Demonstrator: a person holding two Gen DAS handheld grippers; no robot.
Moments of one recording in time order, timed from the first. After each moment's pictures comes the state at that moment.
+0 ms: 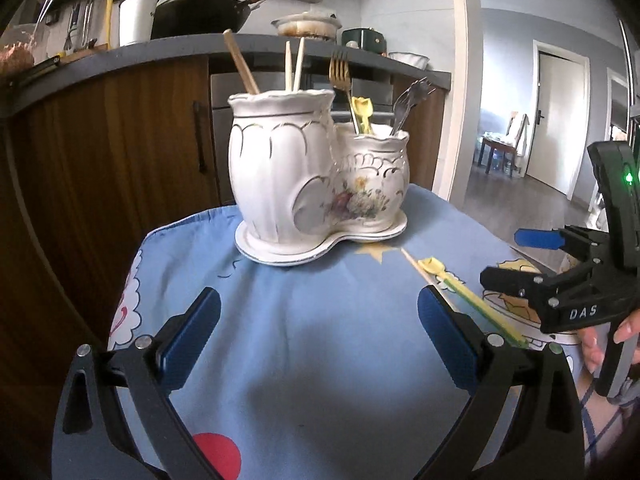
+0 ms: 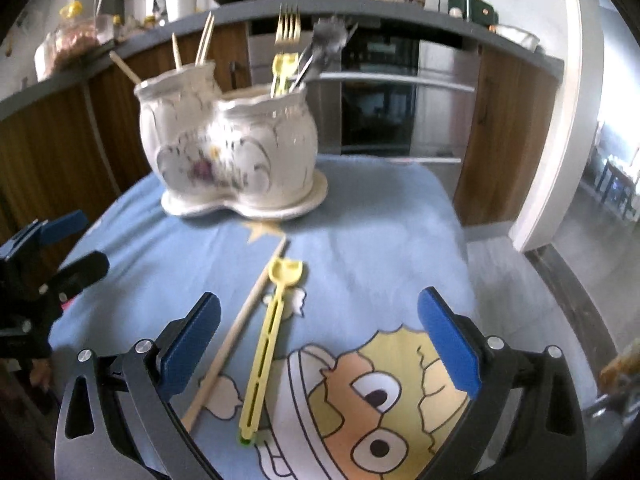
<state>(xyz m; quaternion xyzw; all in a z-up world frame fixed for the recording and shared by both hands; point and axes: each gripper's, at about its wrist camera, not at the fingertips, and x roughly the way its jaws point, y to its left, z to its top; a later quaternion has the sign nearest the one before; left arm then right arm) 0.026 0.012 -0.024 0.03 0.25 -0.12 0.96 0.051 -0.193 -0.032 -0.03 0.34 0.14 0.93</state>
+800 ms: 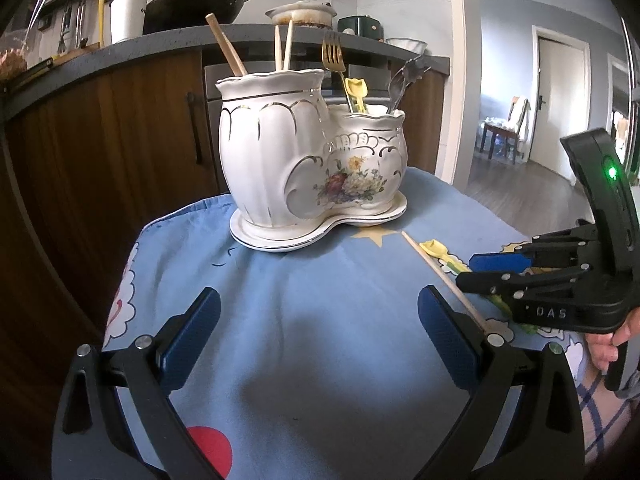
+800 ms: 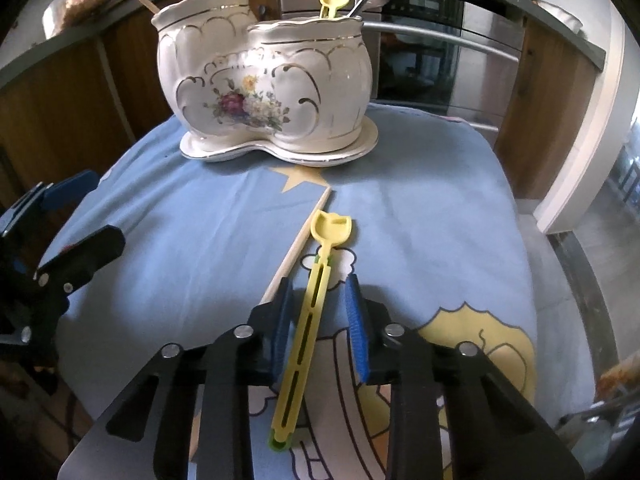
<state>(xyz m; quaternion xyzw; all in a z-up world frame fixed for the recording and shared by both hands) 0.028 -0.001 -0.032 0.06 0.27 -0.11 0.95 0.068 -0.168 -0.049 -0.05 0.40 0.19 0.89</state>
